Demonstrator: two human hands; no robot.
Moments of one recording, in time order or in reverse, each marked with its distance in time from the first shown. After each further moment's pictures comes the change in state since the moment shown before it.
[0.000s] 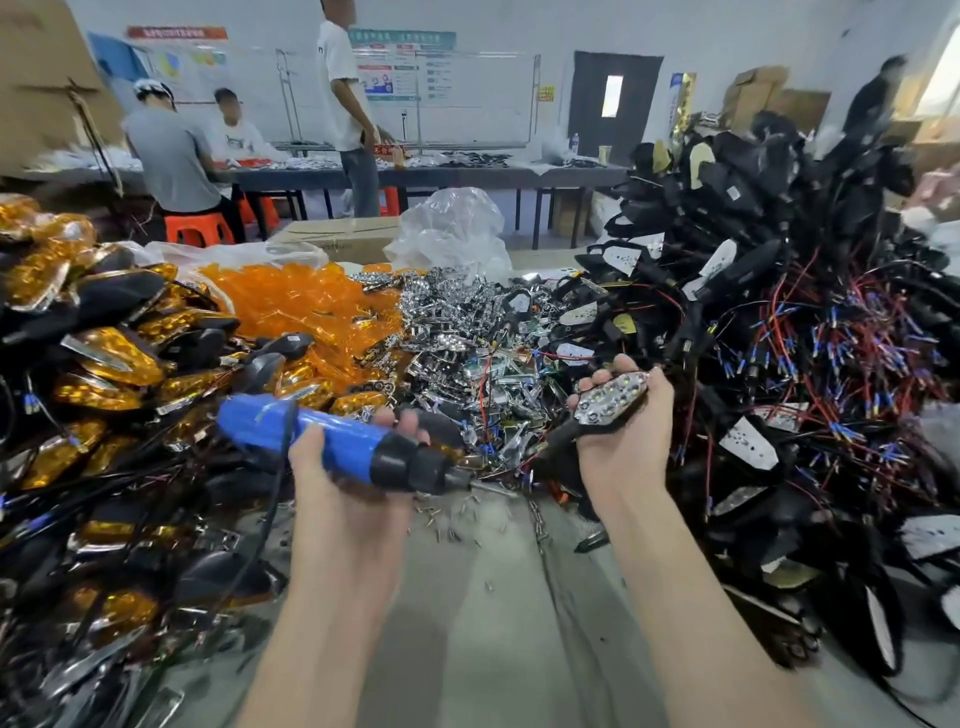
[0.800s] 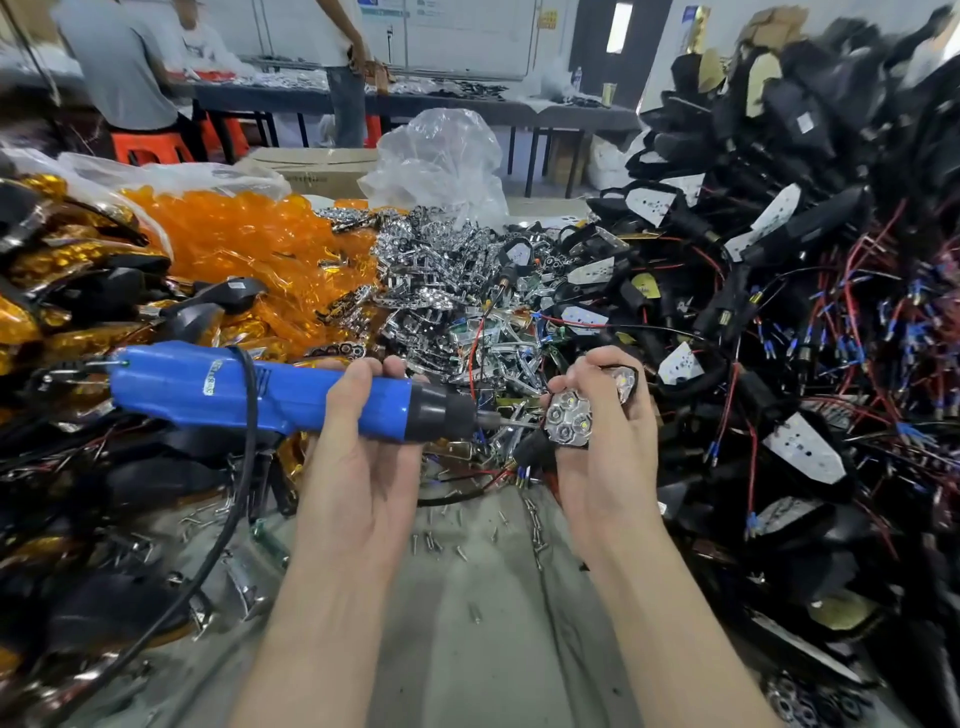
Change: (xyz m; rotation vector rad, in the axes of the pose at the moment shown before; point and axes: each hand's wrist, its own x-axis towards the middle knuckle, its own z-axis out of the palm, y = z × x) left_hand 0.055 -0.039 0.006 -0.101 -0.205 0.073; right_hand -0.014 0.029 -0.006 -0.451 -0.125 -0.077
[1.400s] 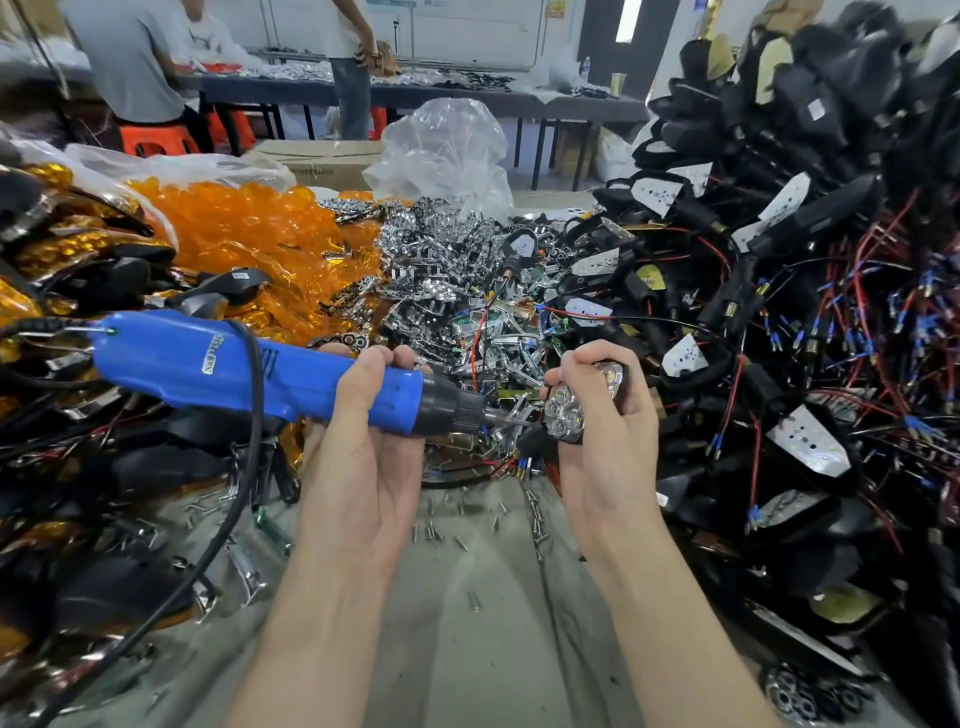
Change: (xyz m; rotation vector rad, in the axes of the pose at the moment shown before) left_hand -0.008 0.002 0.006 0.069 -0.009 0.042; right_hand -0.009 -0.007 0.004 -0.052 -0.026 -0.025
